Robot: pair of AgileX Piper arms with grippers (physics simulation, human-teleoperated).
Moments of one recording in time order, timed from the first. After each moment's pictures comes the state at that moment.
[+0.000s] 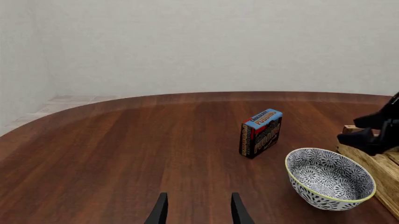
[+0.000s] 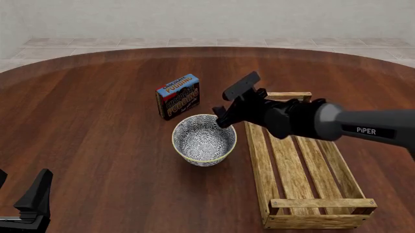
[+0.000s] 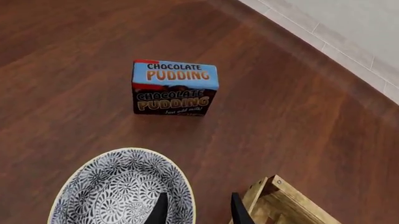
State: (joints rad) left arm 0.00 0.00 0.00 0.00 0.00; right arm 0.50 1.80 -1.10 -0.14 -0.27
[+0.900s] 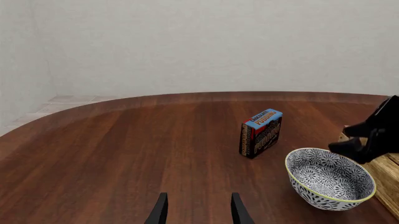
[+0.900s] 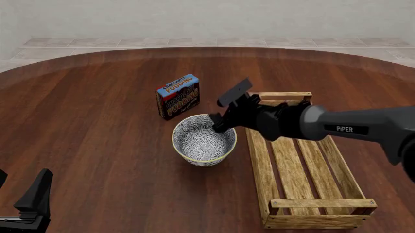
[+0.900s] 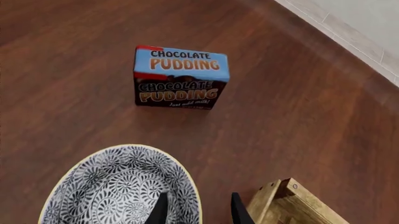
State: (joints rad) left arm 0.00 0.00 0.00 0.00 0.00; right arm 0.51 1.89 -1.14 -0.14 -0.28
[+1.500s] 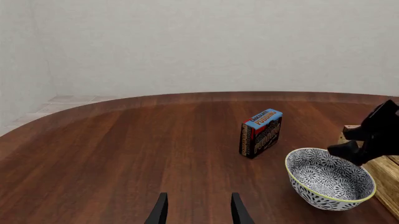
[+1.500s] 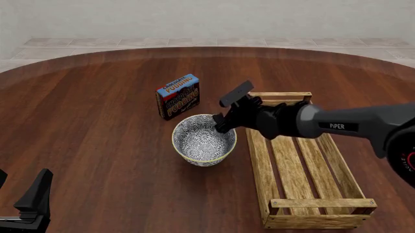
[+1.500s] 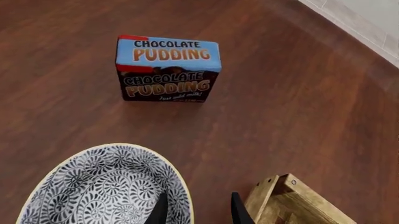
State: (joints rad) left arm 0.00 0.00 0.00 0.00 0.00; right arm 0.48 1.94 -1.17 -0.12 -0.26
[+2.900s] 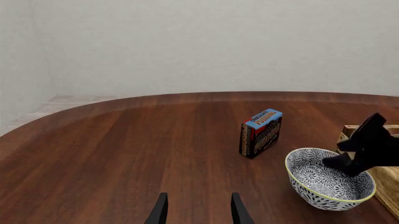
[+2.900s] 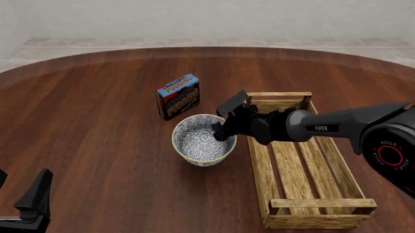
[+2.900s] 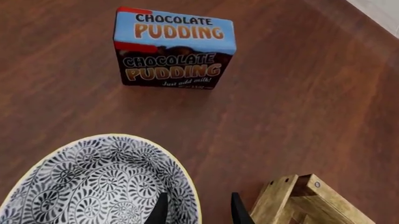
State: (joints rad) left arm 0.00 0.00 0.00 0.00 0.00; right arm 0.48 2.03 -1.19 -0.14 -0.29
